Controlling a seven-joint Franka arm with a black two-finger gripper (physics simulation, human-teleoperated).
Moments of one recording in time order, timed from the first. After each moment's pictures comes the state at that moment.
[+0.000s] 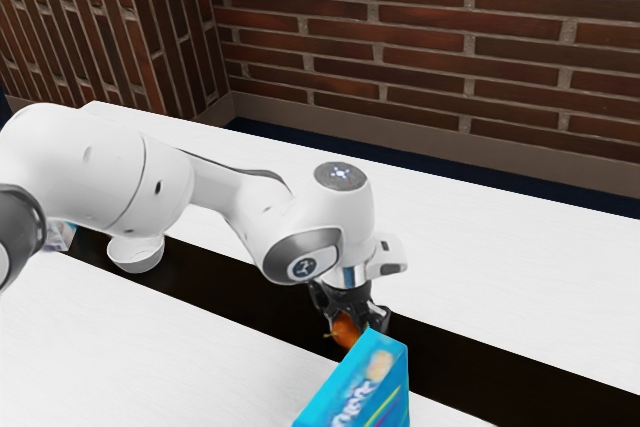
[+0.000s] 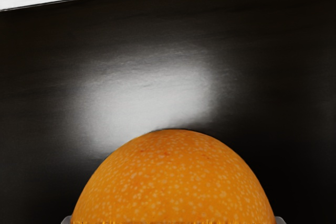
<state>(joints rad) -0.39 0.38 -0.06 -2.01 0.14 2.39 -0.42</state>
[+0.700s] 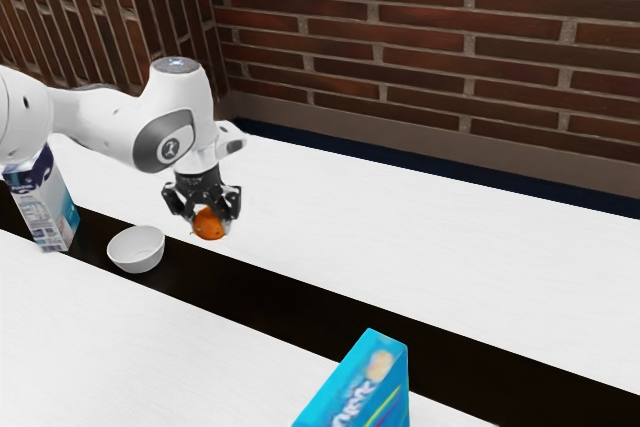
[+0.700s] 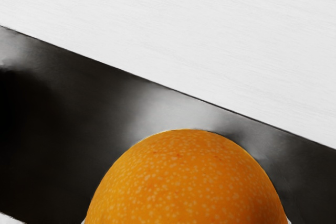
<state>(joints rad) 0.10 0.17 -0.05 -2.04 0.17 2.24 -0.42</state>
